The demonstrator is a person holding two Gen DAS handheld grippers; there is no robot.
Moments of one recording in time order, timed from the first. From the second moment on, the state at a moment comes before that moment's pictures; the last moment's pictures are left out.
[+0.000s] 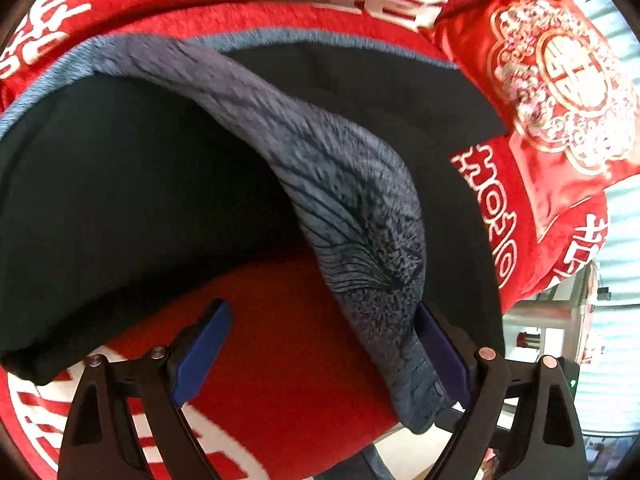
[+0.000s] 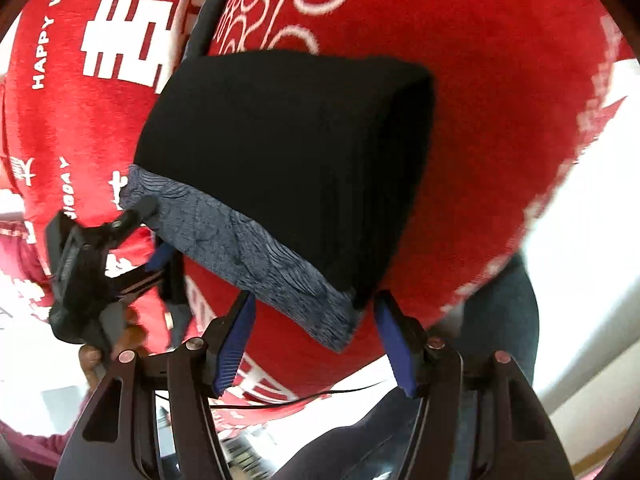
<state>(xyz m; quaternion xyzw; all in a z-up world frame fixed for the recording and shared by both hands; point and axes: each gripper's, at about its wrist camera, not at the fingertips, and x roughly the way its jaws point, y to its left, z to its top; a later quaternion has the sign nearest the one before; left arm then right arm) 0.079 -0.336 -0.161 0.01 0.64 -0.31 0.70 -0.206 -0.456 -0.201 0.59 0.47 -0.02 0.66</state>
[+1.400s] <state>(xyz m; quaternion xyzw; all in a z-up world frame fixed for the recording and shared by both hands) 0.204 -0.305 -0.160 0.06 0.64 -0.07 0.76 0.019 -0.644 -0.109 0.35 0.53 -0.15 0.75</state>
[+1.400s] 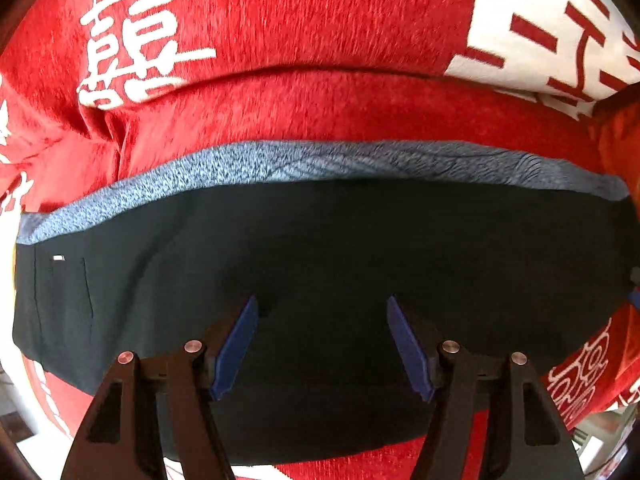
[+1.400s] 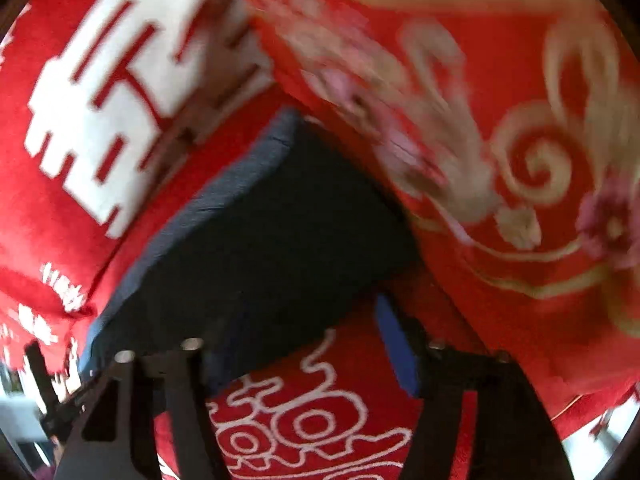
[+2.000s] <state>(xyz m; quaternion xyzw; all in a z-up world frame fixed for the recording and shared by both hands) 0.229 -0.319 -0.140 0.06 0.61 -0.05 0.79 0.027 -0.647 -0.090 0.26 0.52 -0.12 0.80</state>
